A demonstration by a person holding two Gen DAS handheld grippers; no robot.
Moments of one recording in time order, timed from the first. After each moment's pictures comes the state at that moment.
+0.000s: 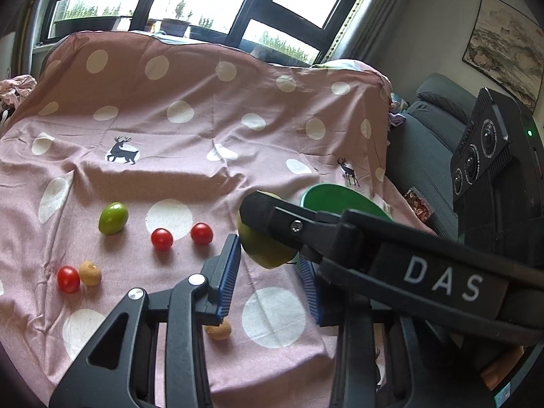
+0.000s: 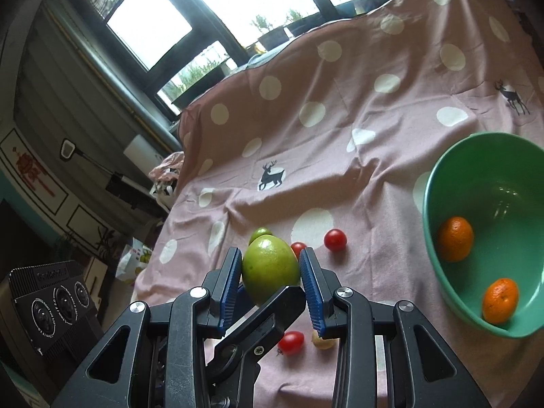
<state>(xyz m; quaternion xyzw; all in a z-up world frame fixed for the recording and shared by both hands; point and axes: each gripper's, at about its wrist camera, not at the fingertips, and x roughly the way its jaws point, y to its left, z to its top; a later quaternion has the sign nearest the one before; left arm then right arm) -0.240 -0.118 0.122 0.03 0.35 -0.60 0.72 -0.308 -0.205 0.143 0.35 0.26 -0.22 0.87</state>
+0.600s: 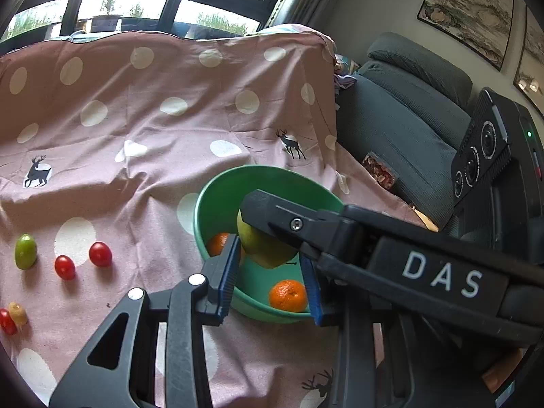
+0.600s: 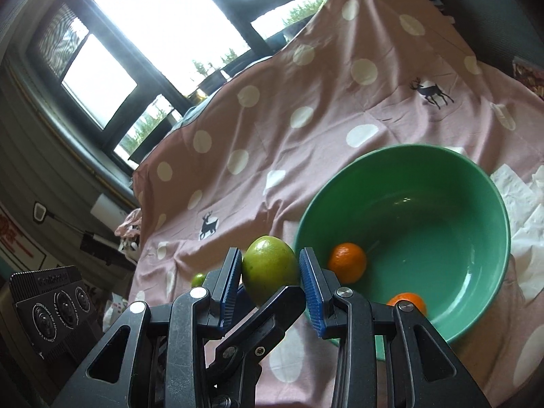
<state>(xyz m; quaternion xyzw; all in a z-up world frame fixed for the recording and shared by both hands) -0.300 -0.199 0.119 0.08 0.35 -0.68 0.64 -0.393 -0.255 0.144 0.39 0.20 -0.32 0.84</state>
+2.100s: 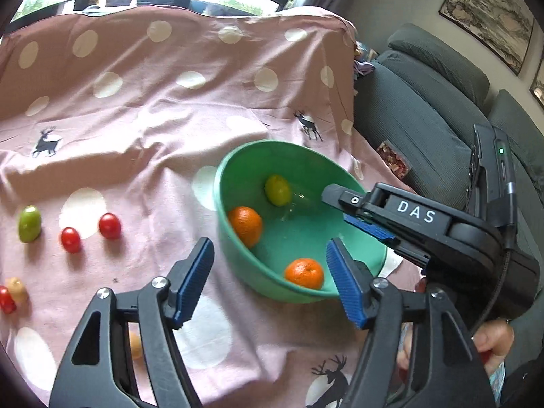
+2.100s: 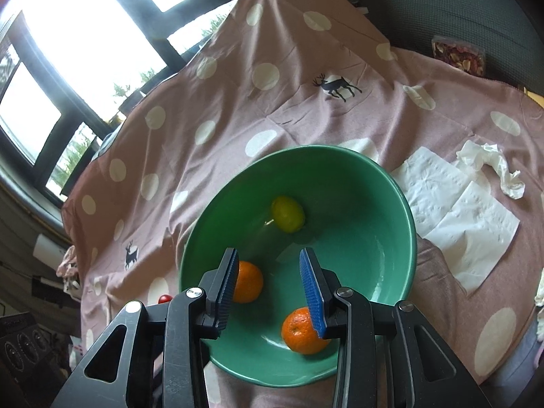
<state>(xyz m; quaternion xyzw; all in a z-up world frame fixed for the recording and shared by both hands) -0.281 -0.184 0.107 0.09 0.39 -0.64 0.65 -0.432 -0.287 0.123 0.41 0.22 -0.46 0.76</state>
